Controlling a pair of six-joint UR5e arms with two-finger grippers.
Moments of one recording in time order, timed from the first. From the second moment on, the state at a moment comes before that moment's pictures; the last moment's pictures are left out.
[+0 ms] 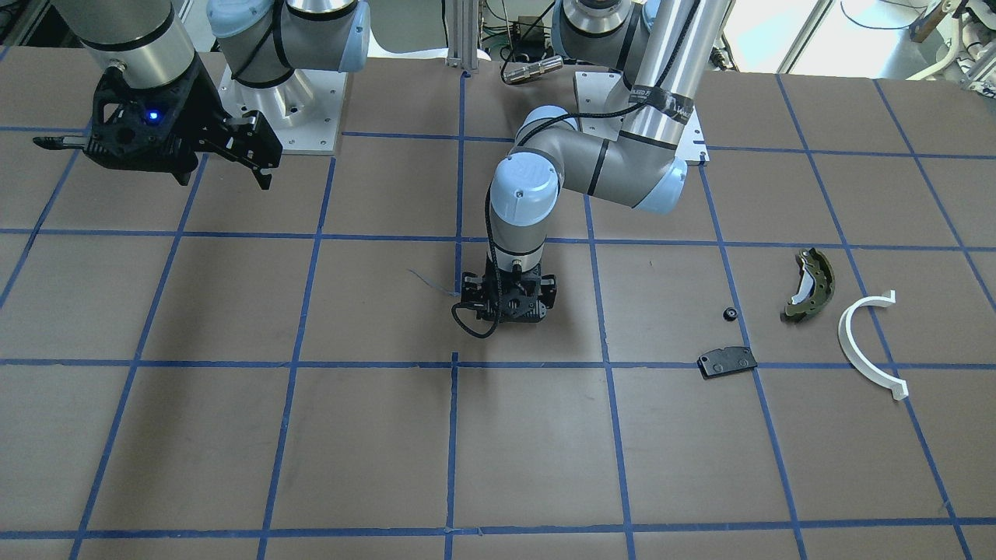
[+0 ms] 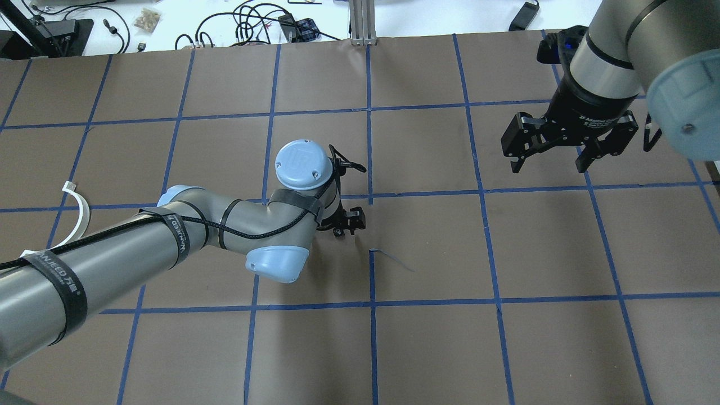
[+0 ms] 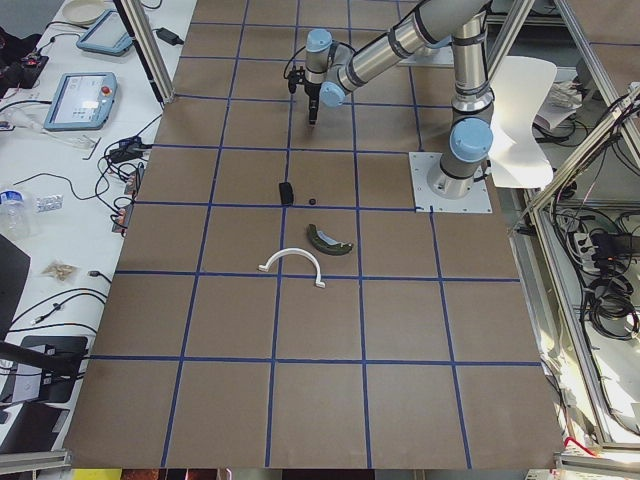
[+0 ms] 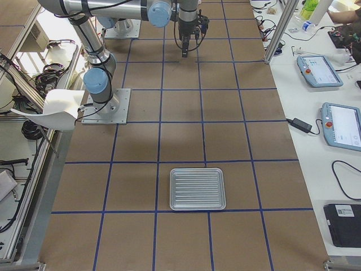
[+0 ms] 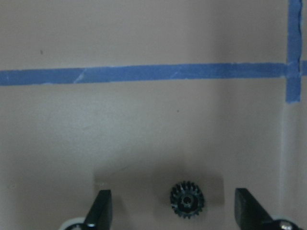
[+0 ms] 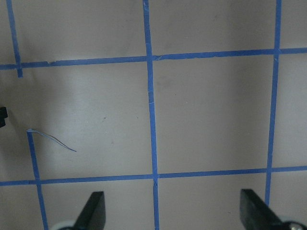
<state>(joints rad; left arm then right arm) -1.90 -1.97 -2.02 -0.65 1.58 -0.31 1.52 -1.66 1.70 -1.57 -1.57 -0.01</state>
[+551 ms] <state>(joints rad) -1.91 -1.97 -2.02 -0.65 1.59 -0.31 1.52 -1.66 1.71 -1.57 -1.57 -0.01</state>
